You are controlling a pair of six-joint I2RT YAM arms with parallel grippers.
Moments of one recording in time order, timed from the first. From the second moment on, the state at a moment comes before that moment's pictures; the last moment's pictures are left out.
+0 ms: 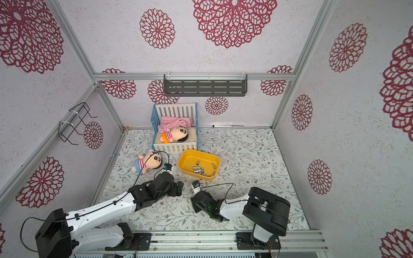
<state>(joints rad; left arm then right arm) -0.85 1.18 0.69 -0.36 -0.32 -0.61 1.10 1.60 0.52 0.33 0.29 0.46</state>
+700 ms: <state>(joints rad) -0.85 1.18 0.69 -0.36 -0.32 -0.61 1.19 1.65 0.62 0.19 0.36 0.51</state>
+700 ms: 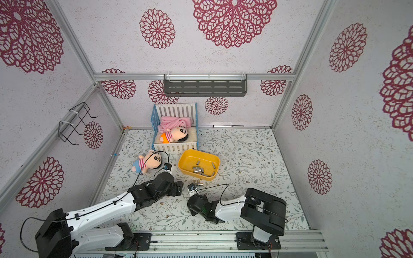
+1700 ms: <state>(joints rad) -0.84 1.15 0.67 -0.36 -0.33 -0.63 1.21 1.41 0.63 -0.01 0.48 0.58</state>
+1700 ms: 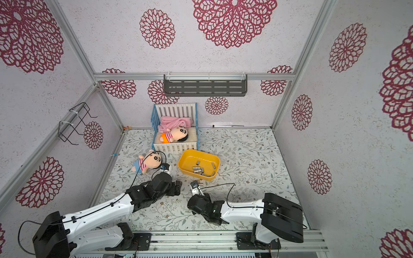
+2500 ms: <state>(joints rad) -0.84 1.28 0.70 -0.36 -0.19 -0.61 0.72 1.78 1.11 -0.08 0.32 0.46</state>
